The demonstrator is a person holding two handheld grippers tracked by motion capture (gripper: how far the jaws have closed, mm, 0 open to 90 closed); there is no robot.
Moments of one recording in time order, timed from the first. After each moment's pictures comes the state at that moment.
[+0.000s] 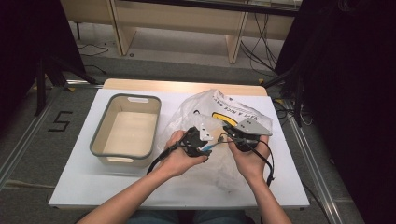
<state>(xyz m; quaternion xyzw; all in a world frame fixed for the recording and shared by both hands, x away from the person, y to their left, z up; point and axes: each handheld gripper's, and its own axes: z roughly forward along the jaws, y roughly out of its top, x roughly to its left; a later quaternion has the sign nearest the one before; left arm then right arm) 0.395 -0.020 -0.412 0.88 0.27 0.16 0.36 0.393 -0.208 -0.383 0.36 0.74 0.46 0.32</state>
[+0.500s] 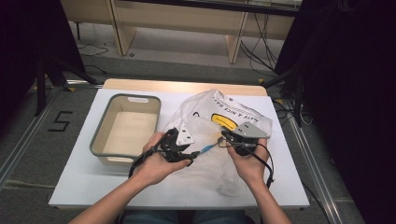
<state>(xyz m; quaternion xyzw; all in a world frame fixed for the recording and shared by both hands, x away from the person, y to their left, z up) 0.364 0.031 -0.381 0.86 0.27 0.18 0.39 0.386 -0.207 -0.391 0.35 0.76 0.45 0.31</state>
